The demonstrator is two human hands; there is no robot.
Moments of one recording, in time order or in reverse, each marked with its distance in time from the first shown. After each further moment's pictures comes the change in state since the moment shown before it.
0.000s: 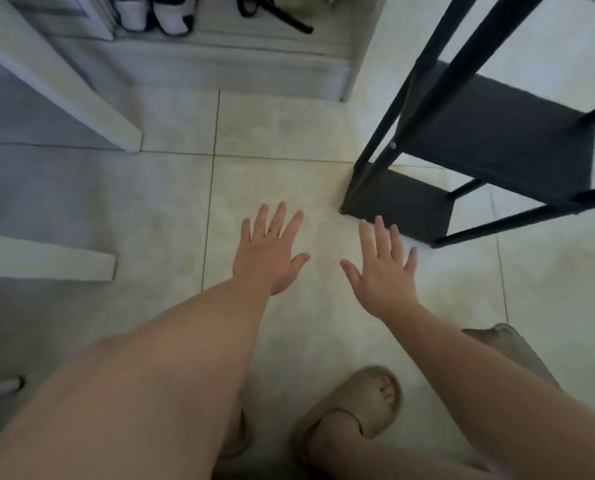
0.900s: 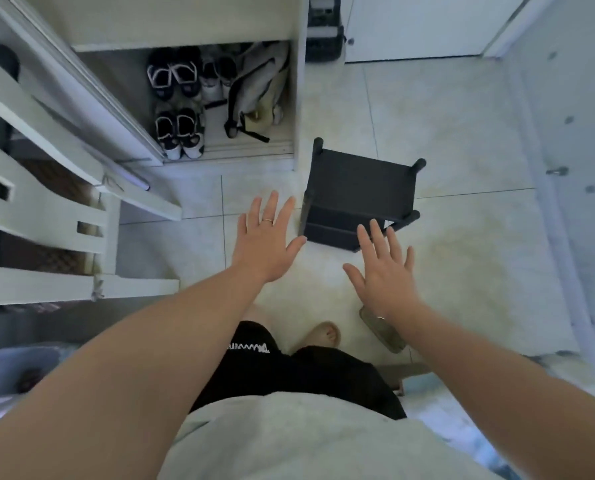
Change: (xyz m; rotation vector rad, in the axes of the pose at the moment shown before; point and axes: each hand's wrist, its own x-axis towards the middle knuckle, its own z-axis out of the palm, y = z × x) left_hand -0.217 0.174 -0.482 -0.050 0.030 0.067; right_hand -0.275 0.049 -0.475 0.033 -0.013 0.001
